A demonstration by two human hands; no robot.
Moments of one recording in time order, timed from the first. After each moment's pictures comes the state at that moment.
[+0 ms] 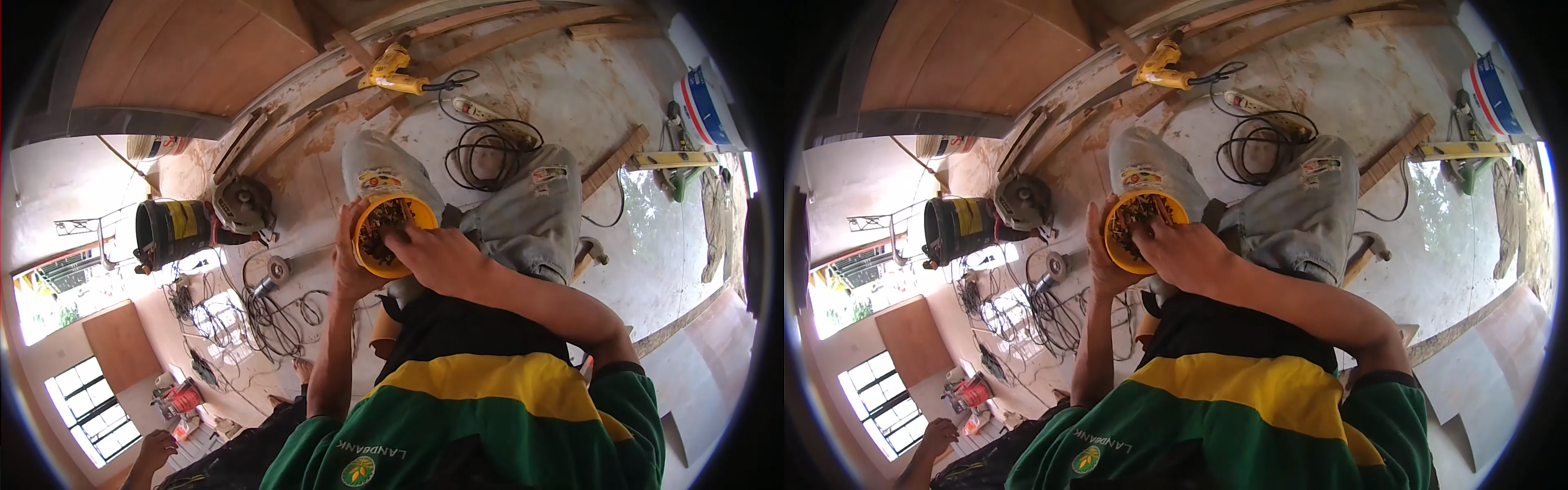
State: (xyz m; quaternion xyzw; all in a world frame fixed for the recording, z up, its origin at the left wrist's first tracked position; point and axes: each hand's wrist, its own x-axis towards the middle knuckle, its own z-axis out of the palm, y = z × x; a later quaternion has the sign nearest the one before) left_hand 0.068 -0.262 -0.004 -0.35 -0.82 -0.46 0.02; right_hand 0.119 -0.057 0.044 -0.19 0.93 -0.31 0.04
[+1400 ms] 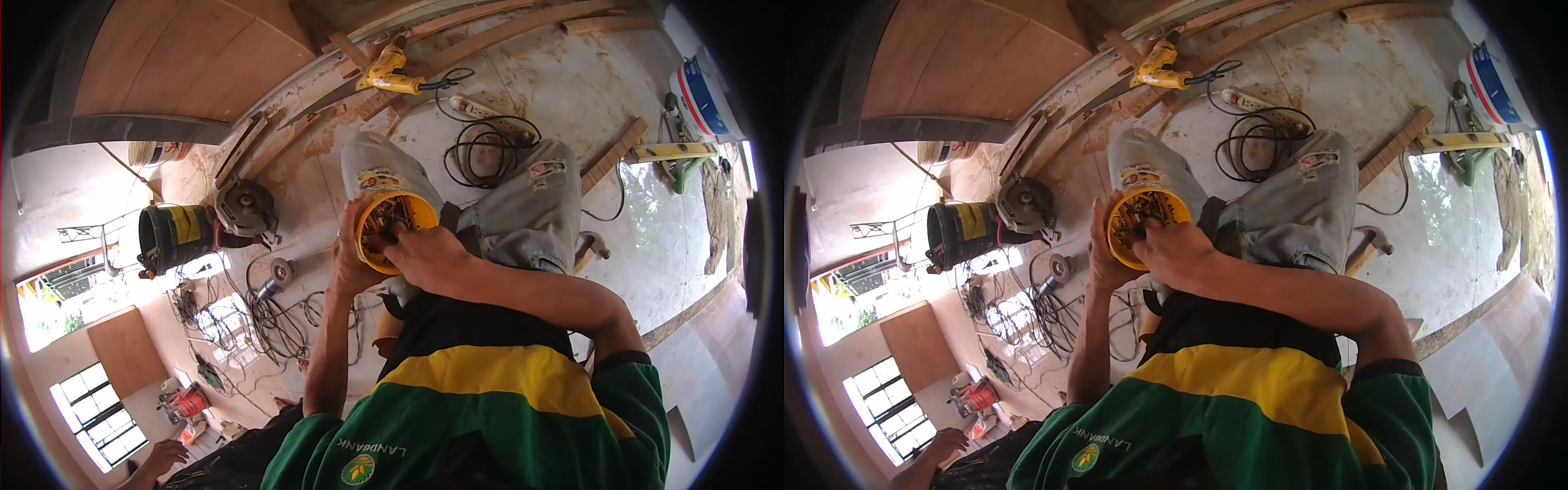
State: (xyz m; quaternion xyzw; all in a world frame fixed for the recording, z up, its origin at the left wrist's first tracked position) left_hand 0.061 -0.259 0.007 -0.38 -0.83 -0.40 0.03; right_hand 0.115 -0.074 0.034 -0.22 0.94 -0.25 0.07
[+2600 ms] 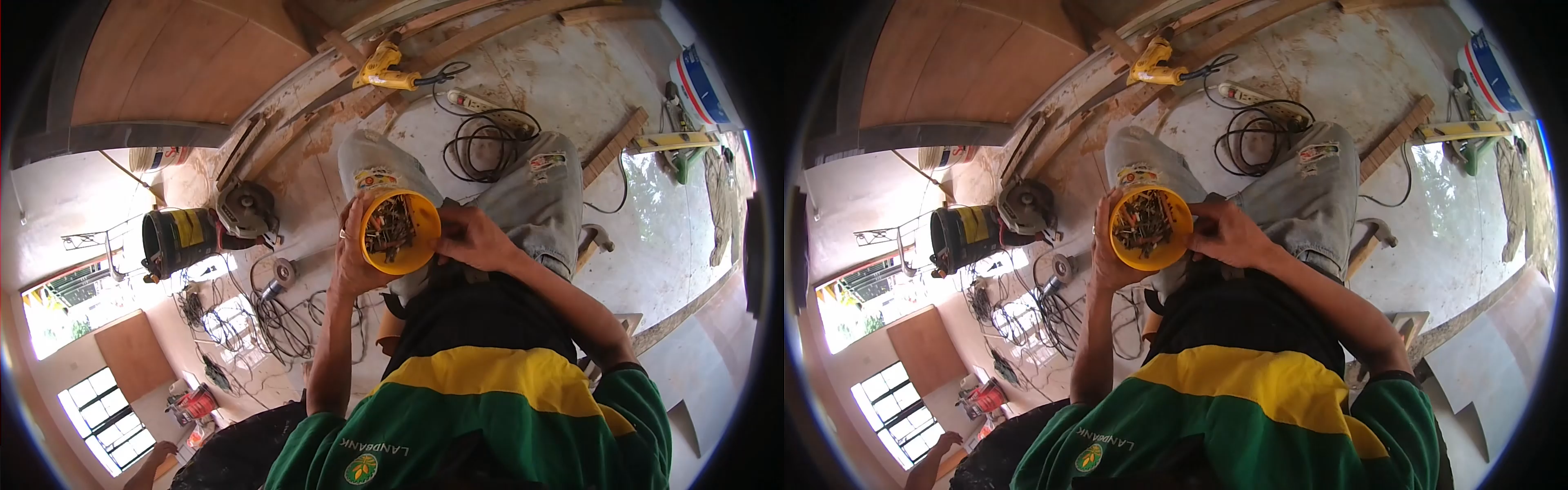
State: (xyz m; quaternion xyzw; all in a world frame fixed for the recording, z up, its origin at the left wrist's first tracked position) left_hand 0.060 -0.250 0.017 -0.41 -0.83 -0.37 0.02; right_hand 0.140 -0.011 -0.013 0.01 0.61 -0.78 0.17
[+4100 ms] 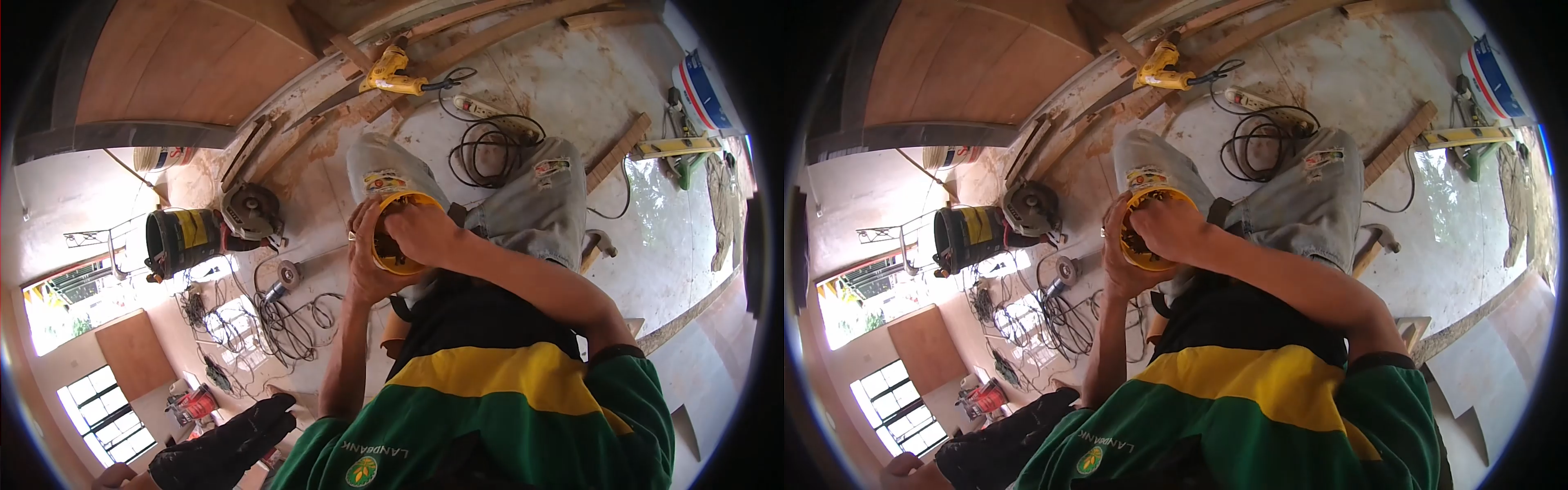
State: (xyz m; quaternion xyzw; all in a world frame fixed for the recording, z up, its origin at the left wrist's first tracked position) left_hand 0.071 -0.233 0.025 -0.35 -0.83 -0.43 0.04; right_hand 0.078 -0.077 0.012 -0.15 0.92 -0.37 0.04
